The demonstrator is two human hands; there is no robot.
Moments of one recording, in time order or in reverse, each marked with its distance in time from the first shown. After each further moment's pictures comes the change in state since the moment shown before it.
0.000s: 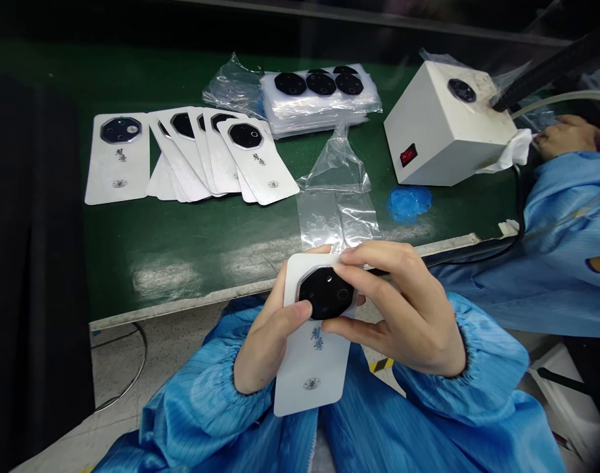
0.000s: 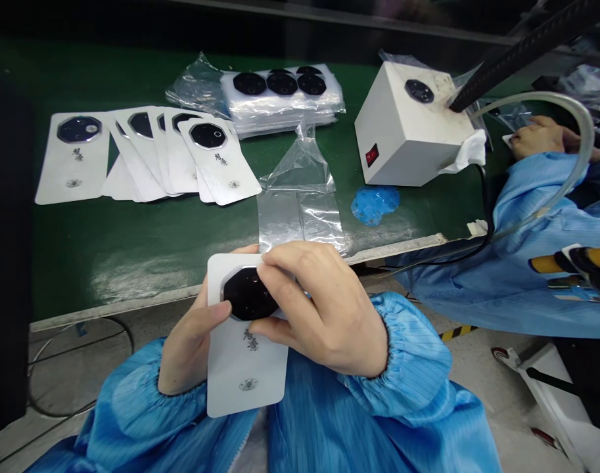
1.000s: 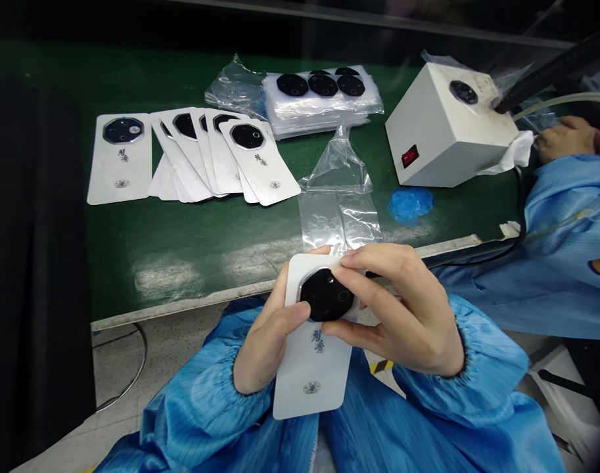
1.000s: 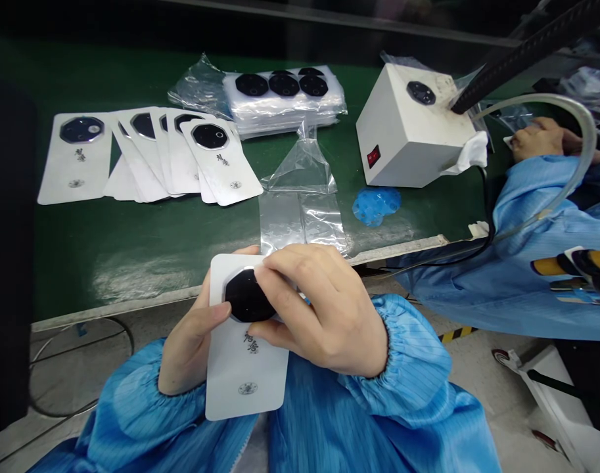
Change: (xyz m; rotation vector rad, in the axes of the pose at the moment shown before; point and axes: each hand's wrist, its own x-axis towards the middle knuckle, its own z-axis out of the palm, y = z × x) left_hand 0.001 -0.003 -0.009 -0.009 -0.061 0.042; right_hand 0.000 -0.001 0.002 -0.029 0.011 -0.036
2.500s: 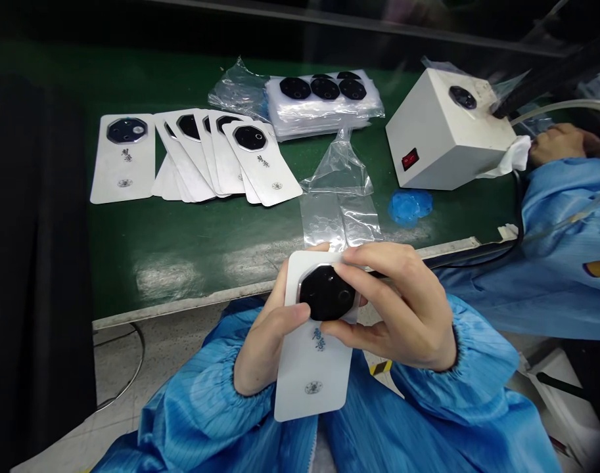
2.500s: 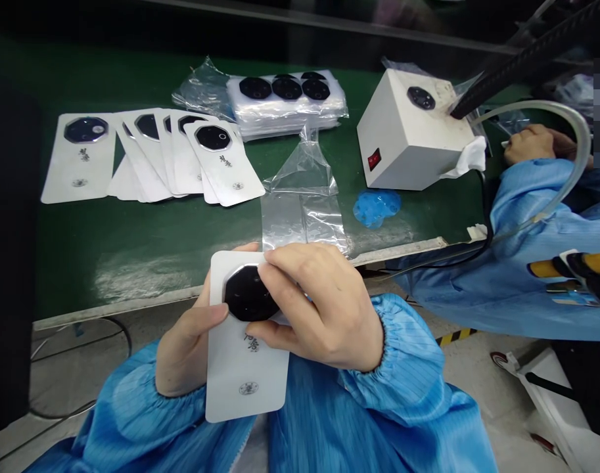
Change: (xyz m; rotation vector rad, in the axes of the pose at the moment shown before) left_hand -0.002 0.005 0.009 -0.100 0.054 -0.039; right_hand 0.002 0.001 0.005 -0.015 0.052 -0.006
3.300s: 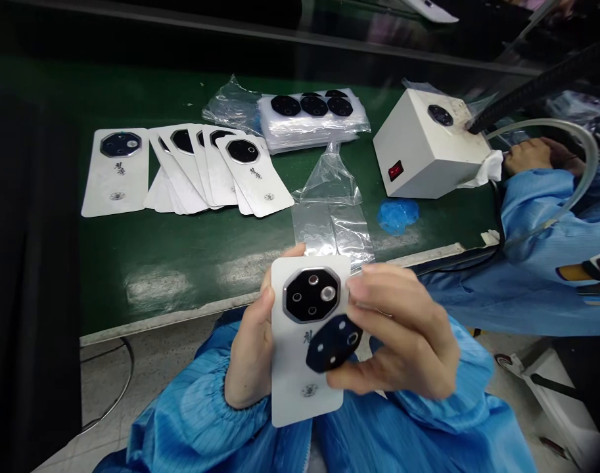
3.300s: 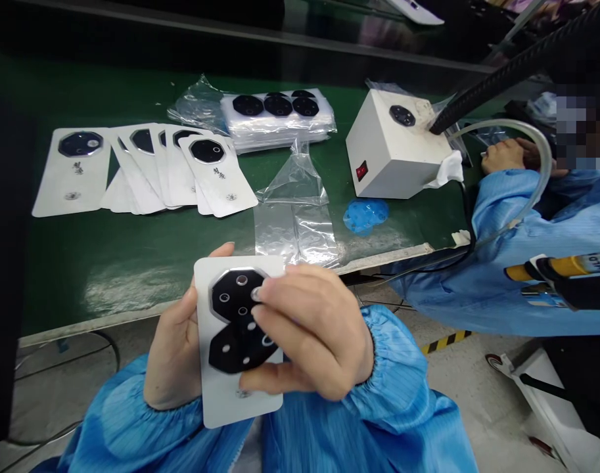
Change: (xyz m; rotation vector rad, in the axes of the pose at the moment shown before) left_hand 0.002 0.002 0.010 -0.118 0.163 0.073; right_hand -0.017 -0.007 -0.003 0.072 0.116 0.025
